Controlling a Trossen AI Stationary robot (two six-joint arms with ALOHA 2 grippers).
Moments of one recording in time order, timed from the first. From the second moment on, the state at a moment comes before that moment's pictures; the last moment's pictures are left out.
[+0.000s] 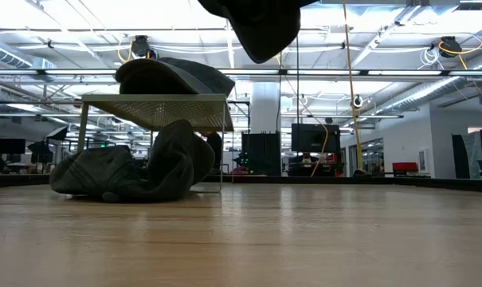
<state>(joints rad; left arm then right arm) 0.17 1.32 1.51 -0.34 -0.13 0.03 -0.20 1.28 1.47 -0.62 0.28 -0.51</state>
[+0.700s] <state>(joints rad) 0.17 1.35 1.56 -0.47 -0.13 0.04 -0.20 1.28 1.47 -0.63 0.28 -0.51</state>
